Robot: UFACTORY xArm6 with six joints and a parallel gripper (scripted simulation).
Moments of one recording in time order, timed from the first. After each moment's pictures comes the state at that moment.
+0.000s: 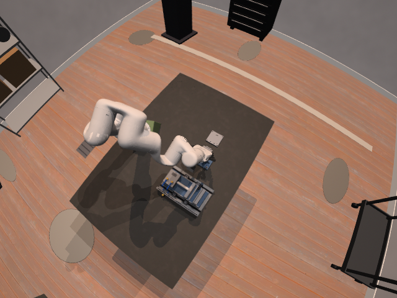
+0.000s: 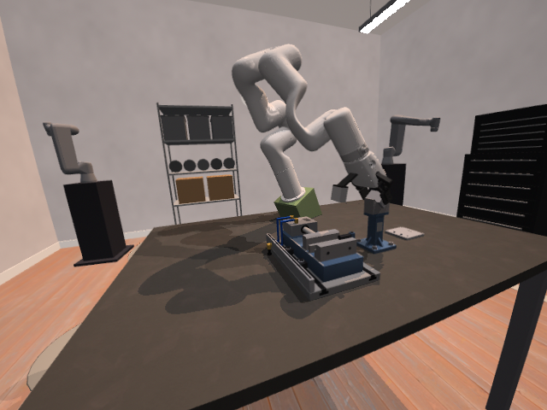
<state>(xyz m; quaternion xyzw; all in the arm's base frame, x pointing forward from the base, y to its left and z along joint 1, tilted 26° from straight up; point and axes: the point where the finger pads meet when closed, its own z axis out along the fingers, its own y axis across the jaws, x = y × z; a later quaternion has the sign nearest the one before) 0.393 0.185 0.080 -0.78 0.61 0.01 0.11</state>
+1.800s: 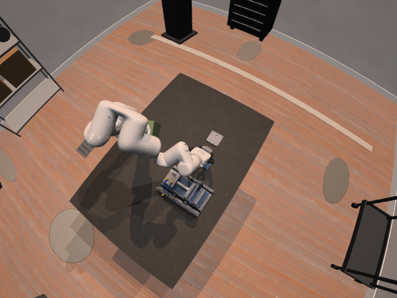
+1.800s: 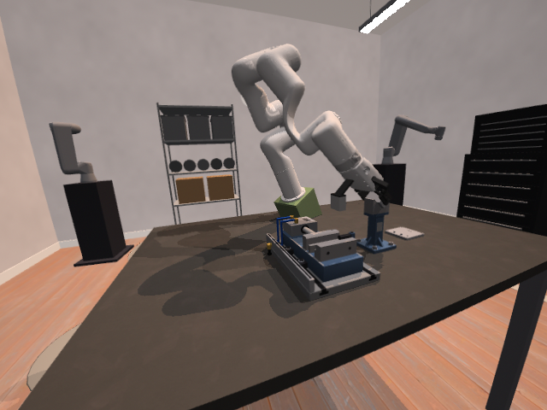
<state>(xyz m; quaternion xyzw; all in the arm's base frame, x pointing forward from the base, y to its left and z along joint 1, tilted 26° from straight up) 0.393 0.183 0.080 -0.78 0.60 0.09 0.17</state>
